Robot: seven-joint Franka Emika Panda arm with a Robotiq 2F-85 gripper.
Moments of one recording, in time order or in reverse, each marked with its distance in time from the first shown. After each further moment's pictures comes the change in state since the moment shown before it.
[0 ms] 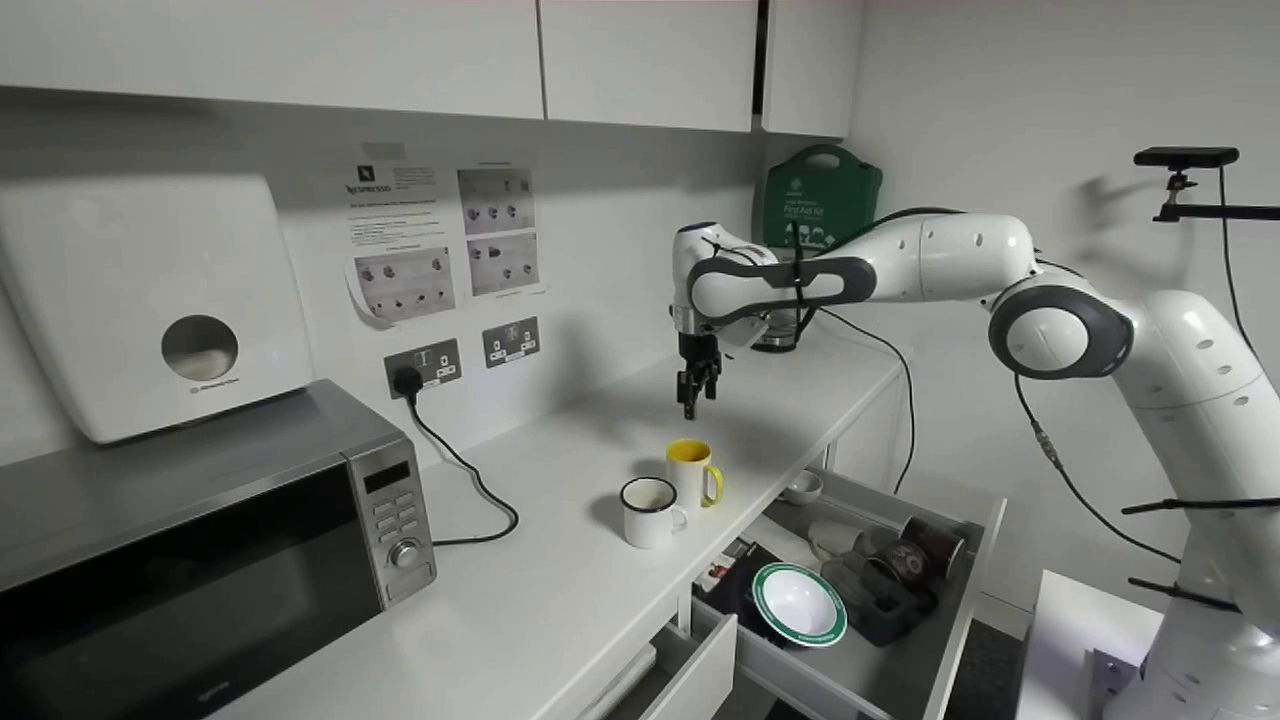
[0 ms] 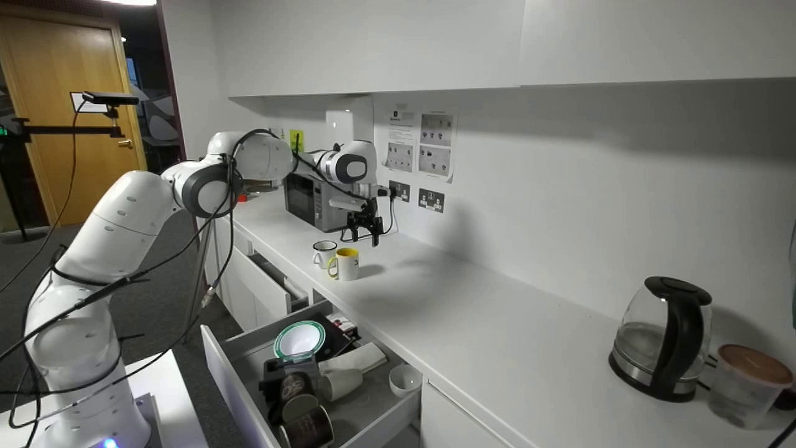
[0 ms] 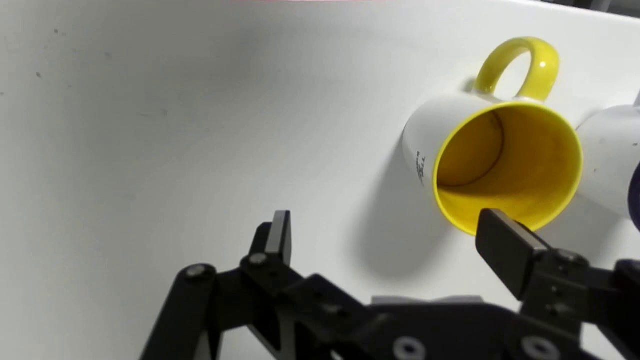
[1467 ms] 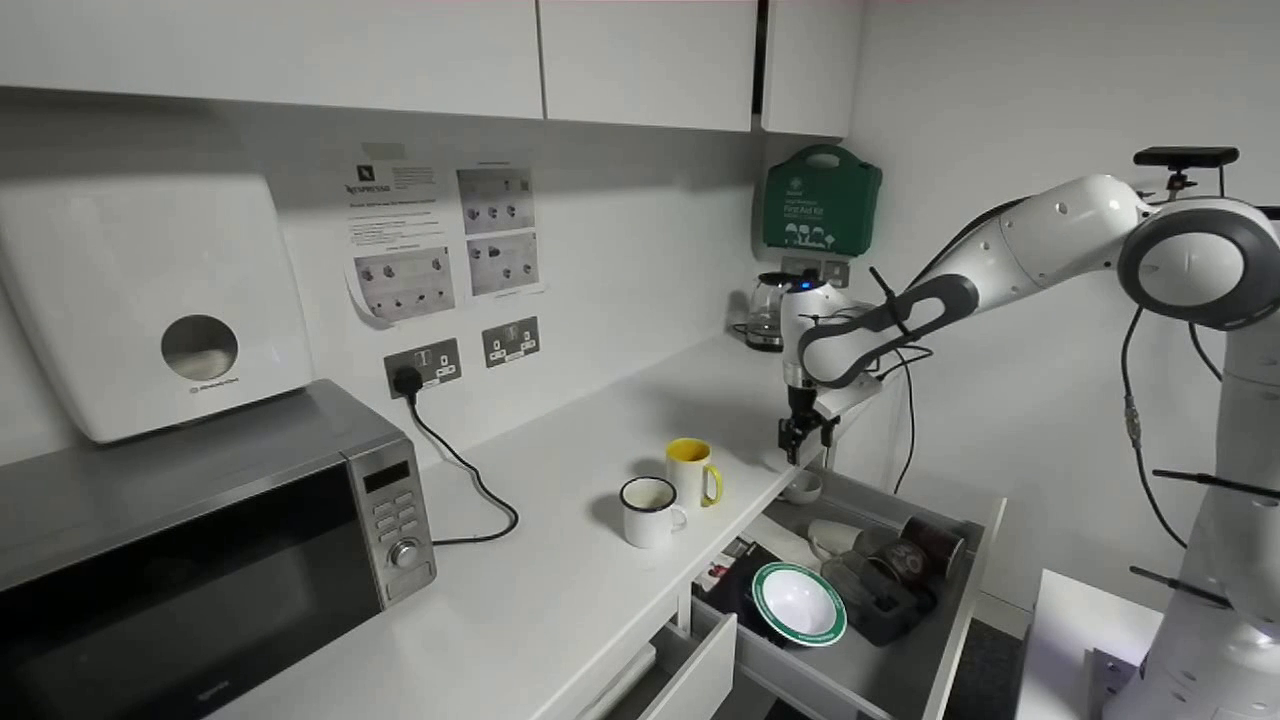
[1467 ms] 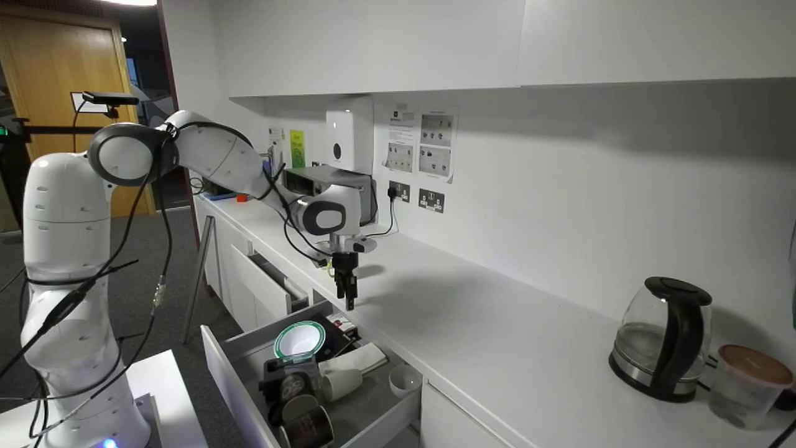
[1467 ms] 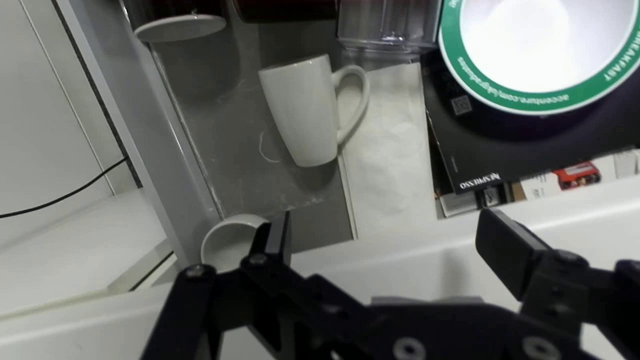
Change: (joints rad) arm -0.062 -0.429 -0.153 -0.920 -0.040 0.434 0.319
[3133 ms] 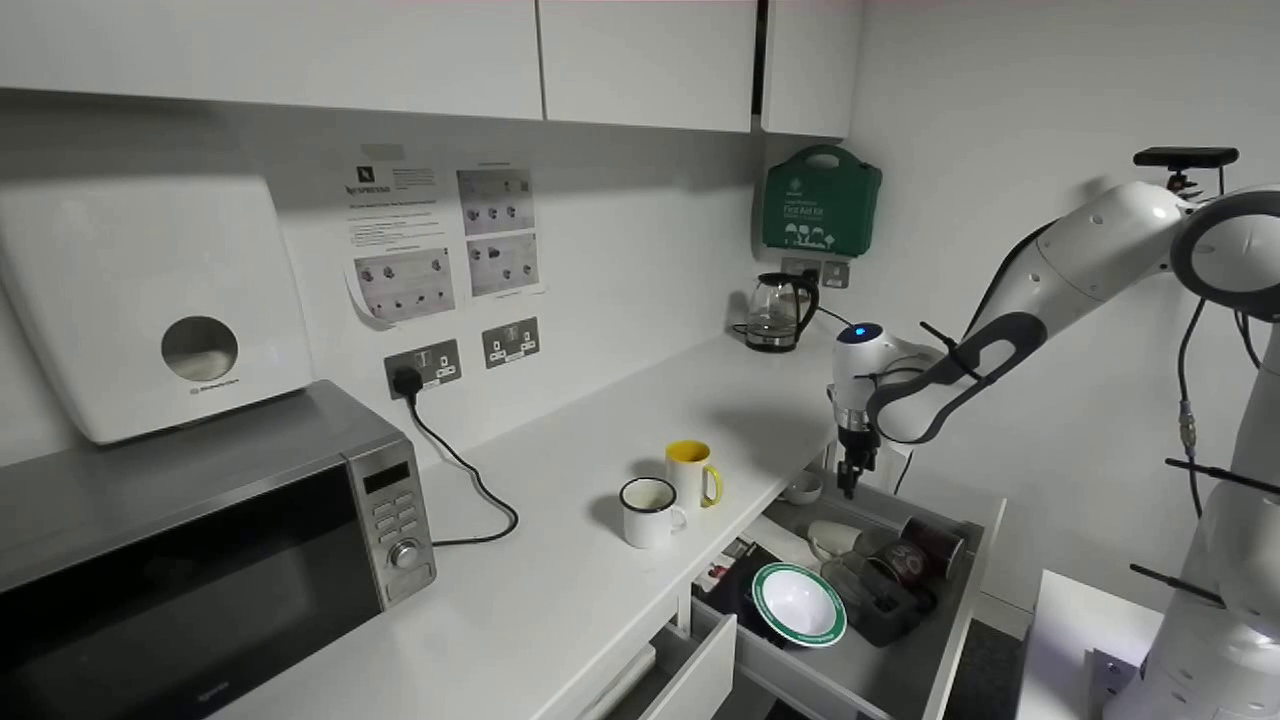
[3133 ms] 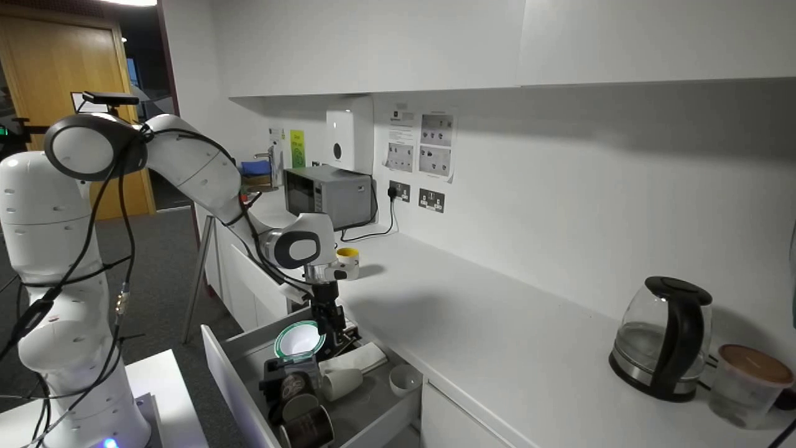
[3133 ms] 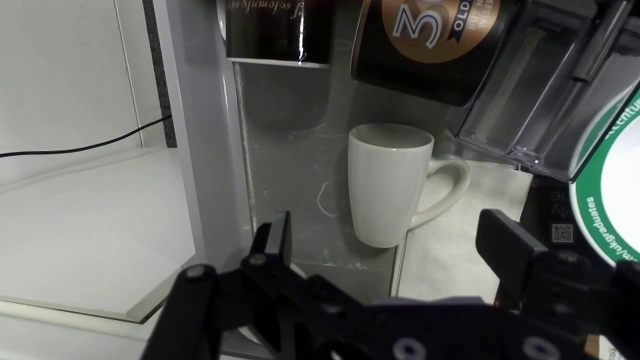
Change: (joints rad) arm -0.057 -0.125 -0.021 -0.345 -0.267 0.267 -0.116
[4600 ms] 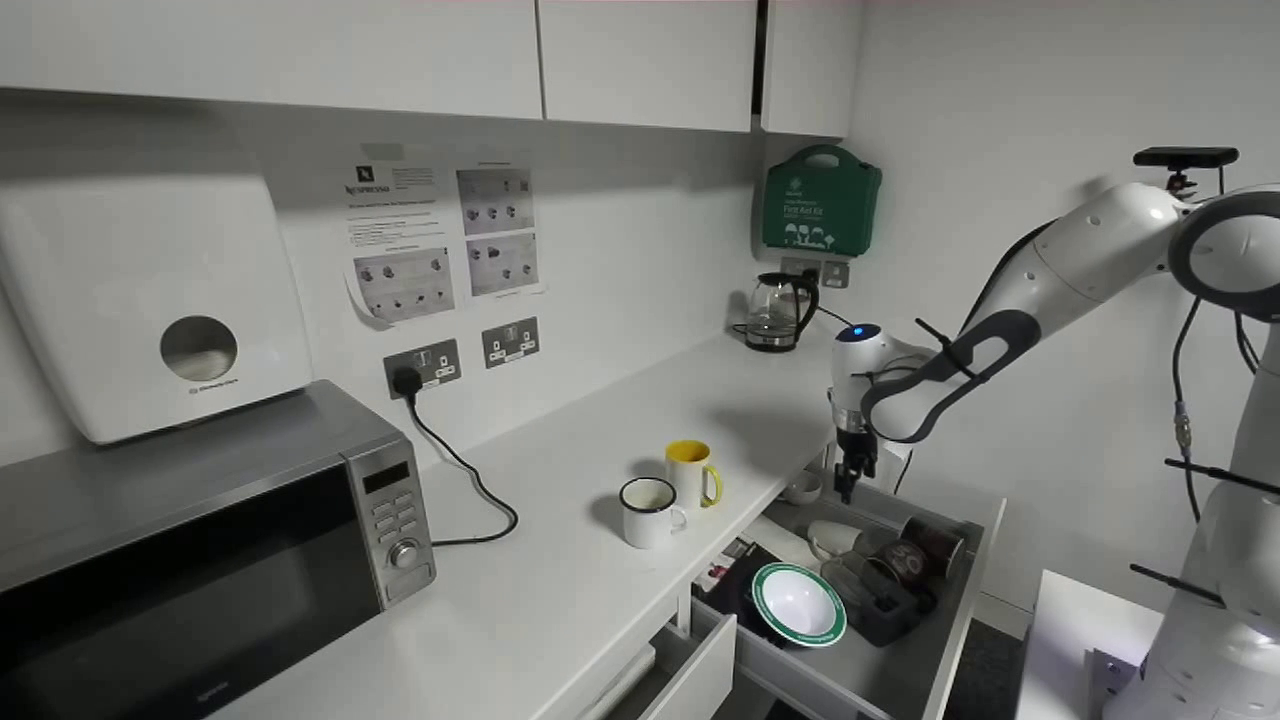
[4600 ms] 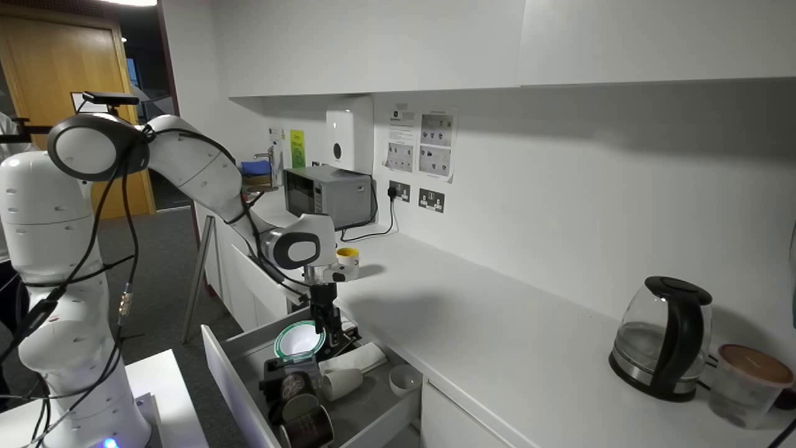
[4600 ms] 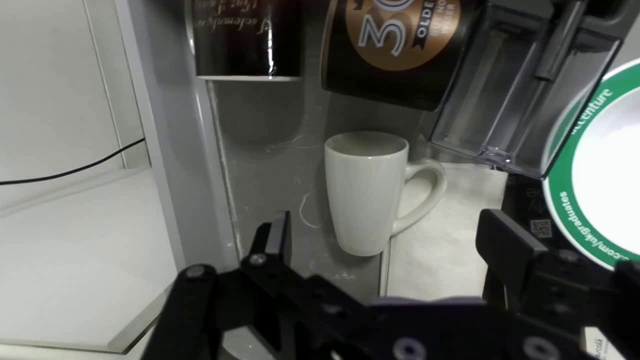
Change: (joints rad) arm 0.001 0.007 0.011 0.003 0.089 -0.019 0.002
